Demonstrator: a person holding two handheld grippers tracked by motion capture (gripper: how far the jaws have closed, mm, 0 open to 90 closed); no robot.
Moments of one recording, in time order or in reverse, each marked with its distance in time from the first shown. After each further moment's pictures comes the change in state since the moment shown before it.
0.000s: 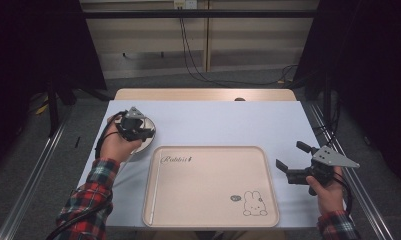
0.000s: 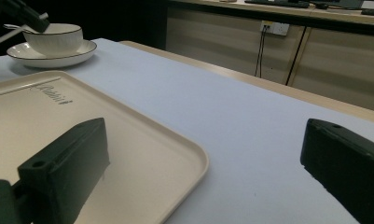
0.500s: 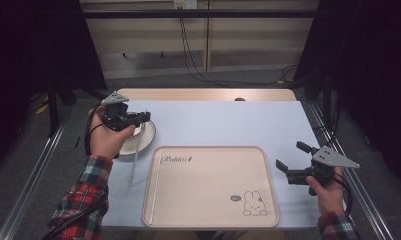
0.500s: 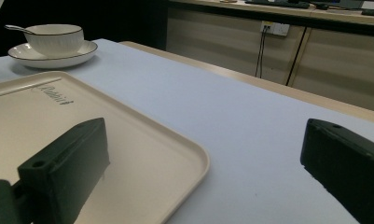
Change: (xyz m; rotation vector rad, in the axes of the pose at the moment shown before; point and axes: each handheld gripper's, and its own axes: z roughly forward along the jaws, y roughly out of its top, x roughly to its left) left arm -0.001 0.025 -0.046 -0.231 -0.027 -0.200; right arm 0.000 0.000 0.000 -0.005 0.003 -0.005
